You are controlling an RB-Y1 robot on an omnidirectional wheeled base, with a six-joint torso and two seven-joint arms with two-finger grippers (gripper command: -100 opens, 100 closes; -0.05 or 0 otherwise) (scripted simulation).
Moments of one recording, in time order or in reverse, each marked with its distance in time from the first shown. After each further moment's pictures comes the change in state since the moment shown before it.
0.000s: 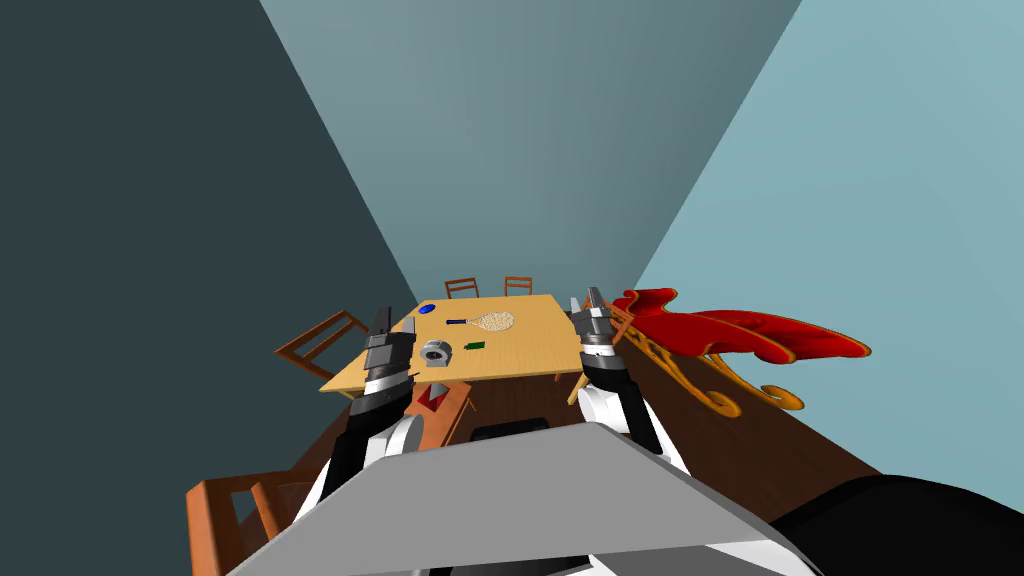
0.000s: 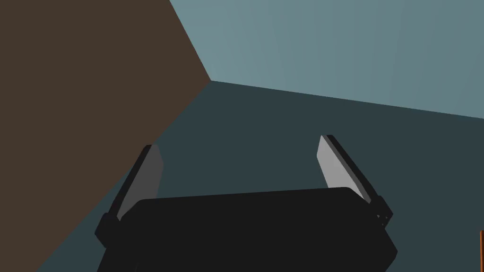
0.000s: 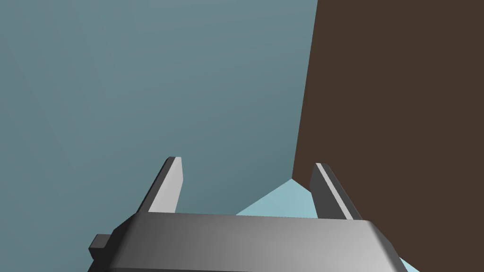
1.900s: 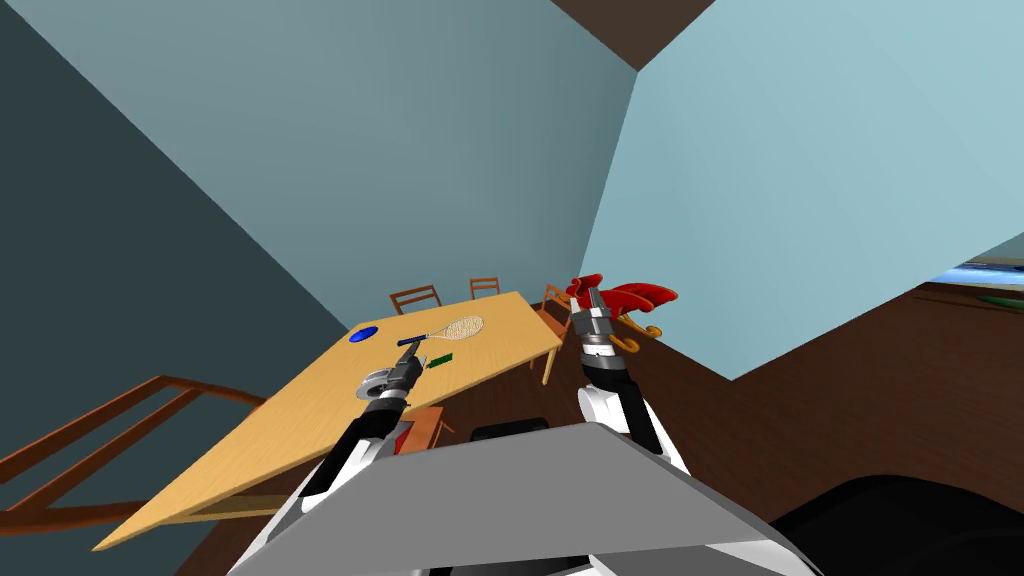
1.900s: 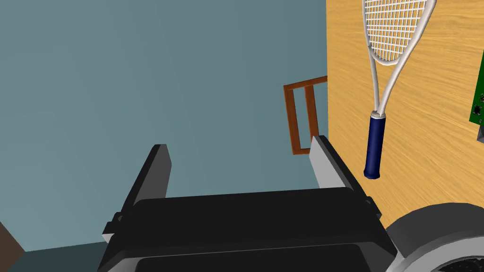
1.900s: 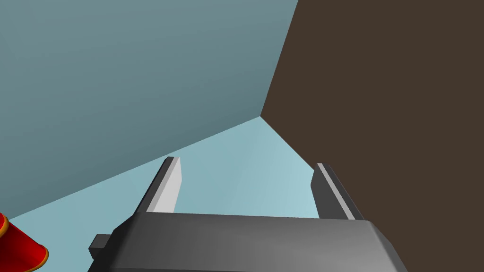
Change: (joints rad) left arm -0.043 0.406 0.031 0.411 0.378 0.285 0.028; right arm 0.000 0.000 0.000 0.000 0.000 0.000 0.000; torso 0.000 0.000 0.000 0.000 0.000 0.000
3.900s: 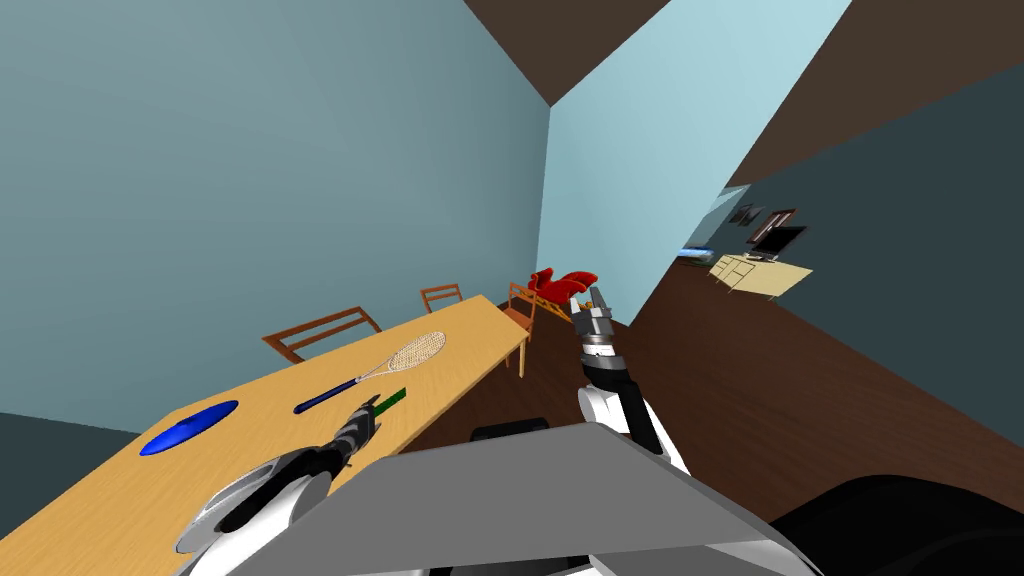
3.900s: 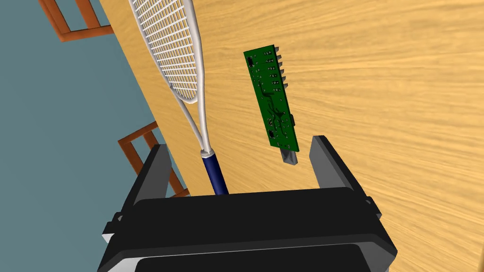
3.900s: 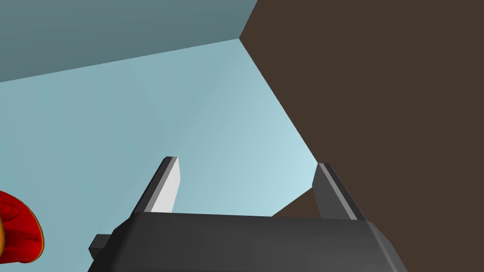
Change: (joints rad) left arm -0.041 0.260 0.063 0.499 0.400 0.320 0.032; right arm 0.000 0.000 0.000 0.000 0.000 0.000 0.000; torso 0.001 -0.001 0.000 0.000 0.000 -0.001
